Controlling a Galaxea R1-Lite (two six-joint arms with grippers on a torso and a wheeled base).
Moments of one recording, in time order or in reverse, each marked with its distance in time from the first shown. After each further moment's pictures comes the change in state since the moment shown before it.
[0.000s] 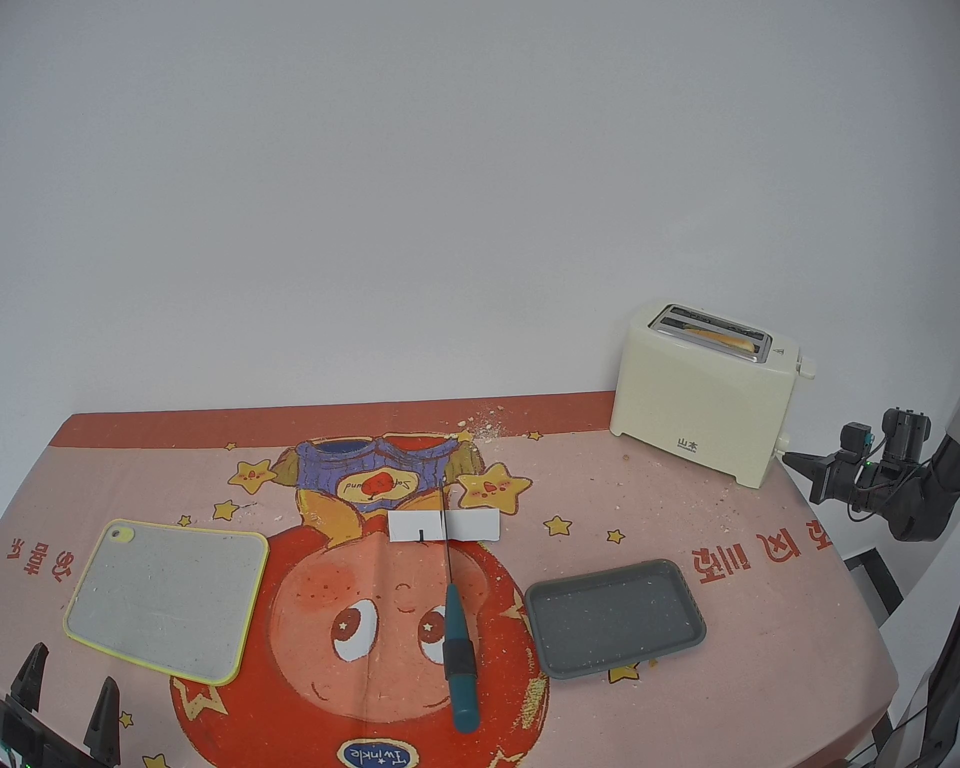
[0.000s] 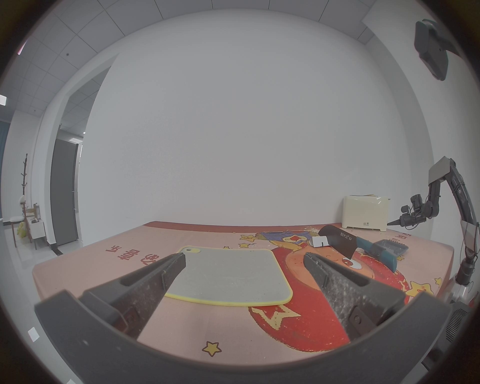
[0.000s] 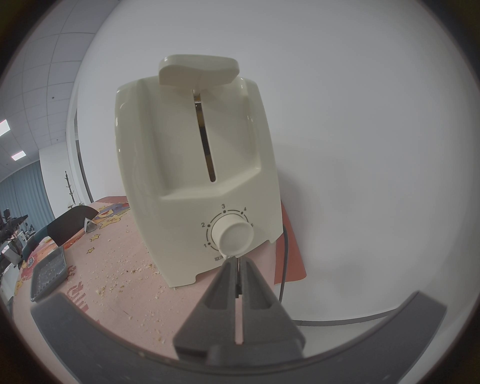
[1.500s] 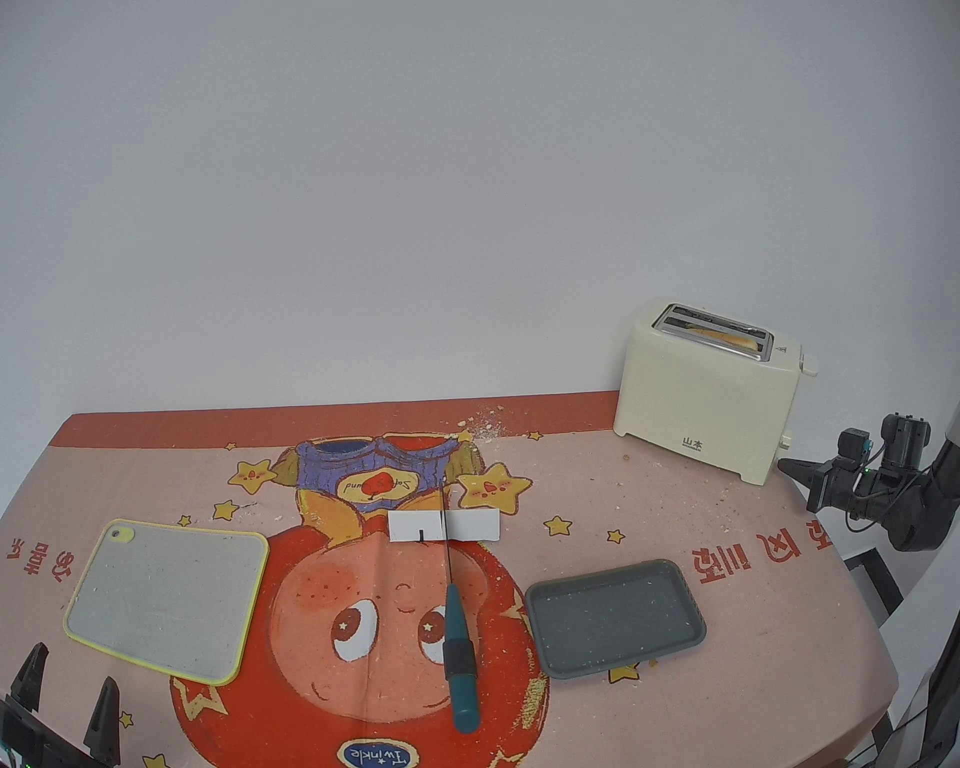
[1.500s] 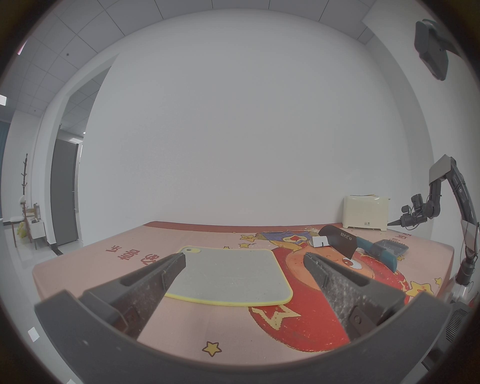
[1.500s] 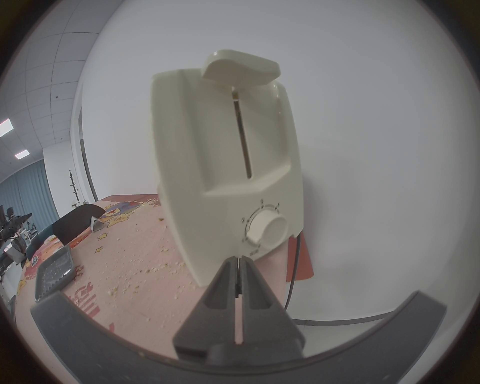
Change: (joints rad) left arm 0.001 0.000 0.000 0.000 0.000 0.000; right arm 0.014 -0.026 0.102 -0.118 0.006 -0.002
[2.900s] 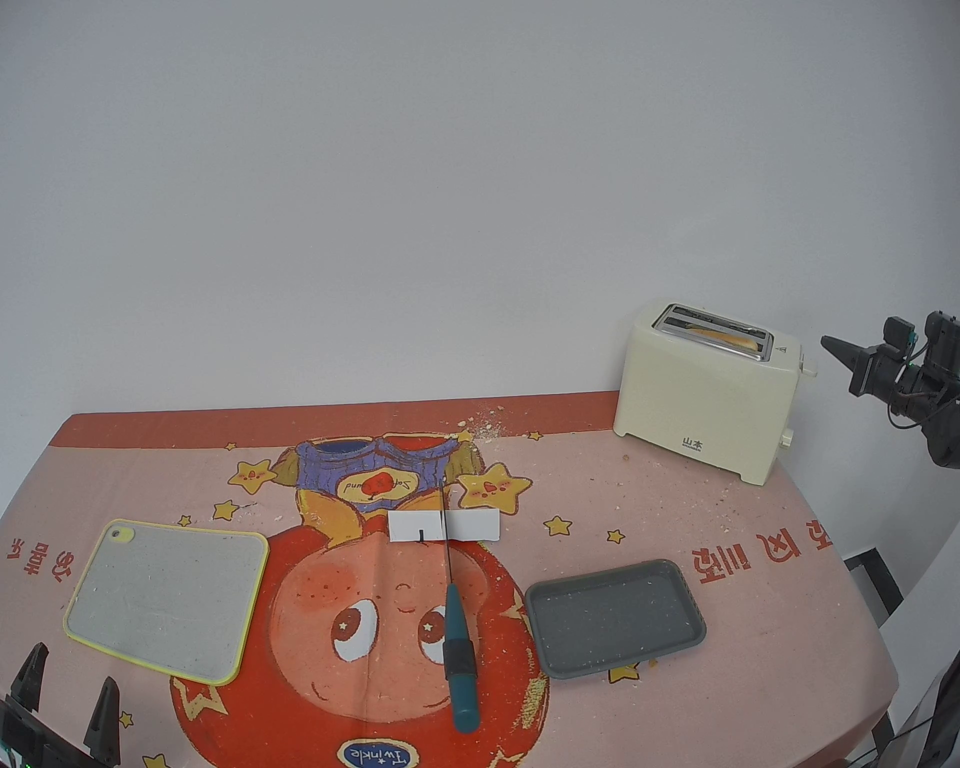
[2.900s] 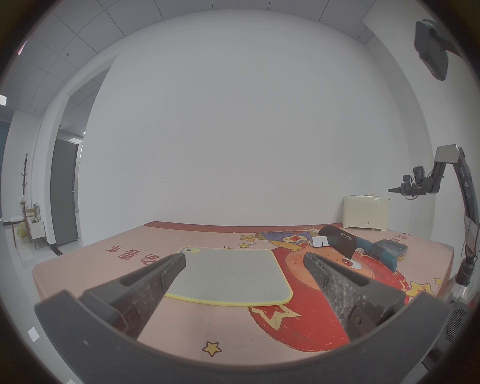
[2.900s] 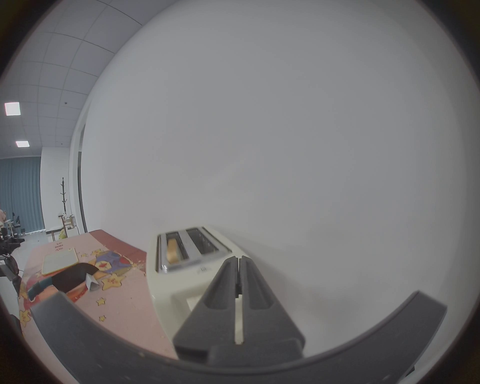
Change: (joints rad) left arm 0.000 0.000 0.000 0.000 0.000 0.000; right arm -0.044 -0.169 -0.334 0.242 -0.019 0.134
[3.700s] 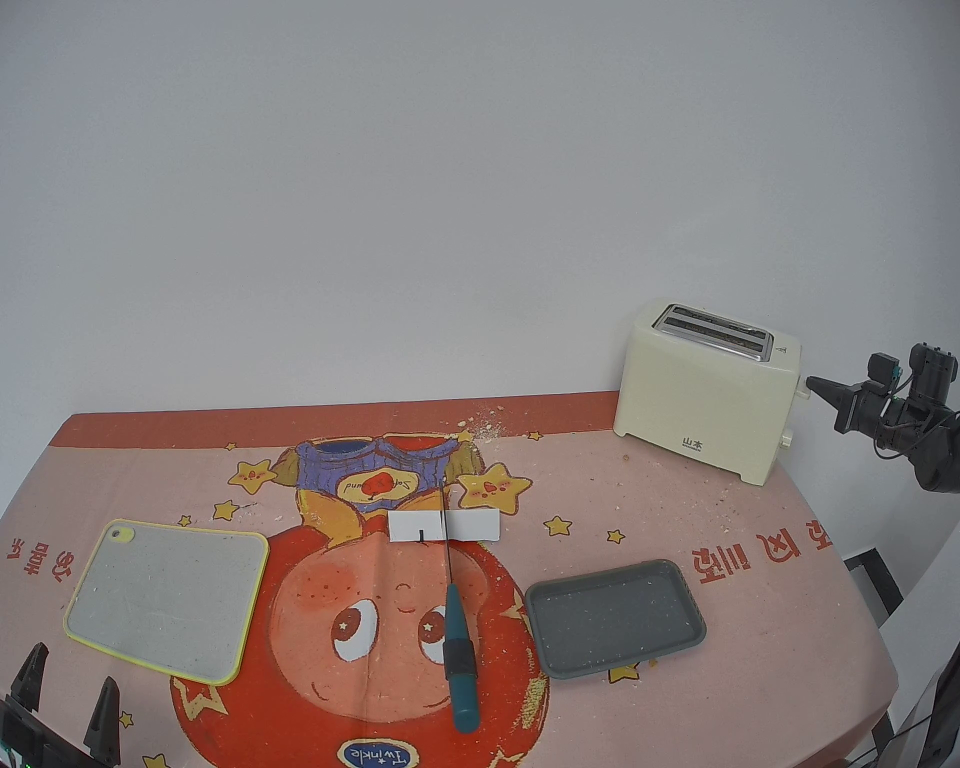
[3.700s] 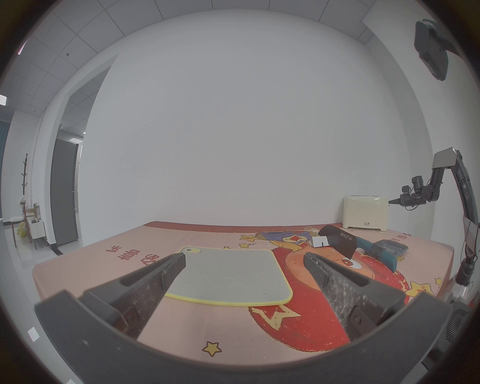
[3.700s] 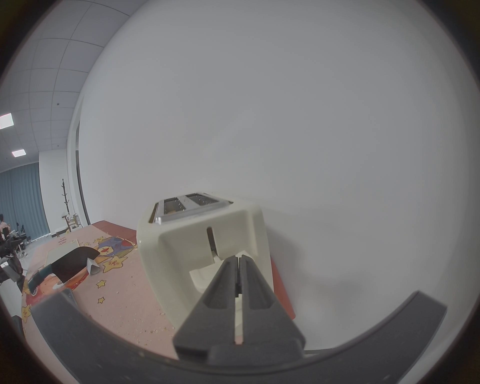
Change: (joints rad) left arm 0.000 0.000 0.000 0.000 0.000 0.000; right arm 0.020 0.041 0.094 -0.019 -0.004 -0.033
